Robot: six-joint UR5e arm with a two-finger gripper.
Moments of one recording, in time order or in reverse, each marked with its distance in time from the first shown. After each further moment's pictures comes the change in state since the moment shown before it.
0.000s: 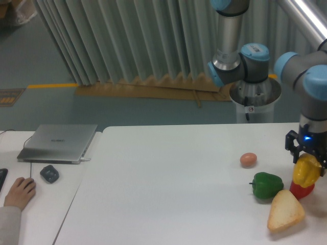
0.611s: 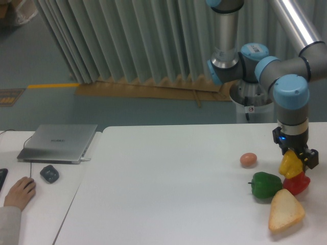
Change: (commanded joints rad) arm -0.066 0.040 -0.052 -0.044 0.072 0.127
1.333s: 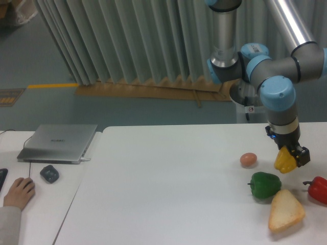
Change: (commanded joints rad) arm -0.066 -0.040 0.000 0.021 0.123 -0.011
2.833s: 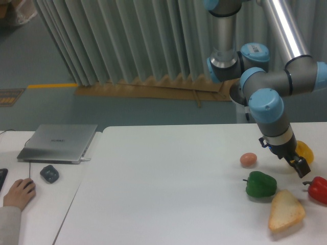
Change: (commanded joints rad) arm 0.017 -0.015 0.046 0.046 -0.060 -0.035
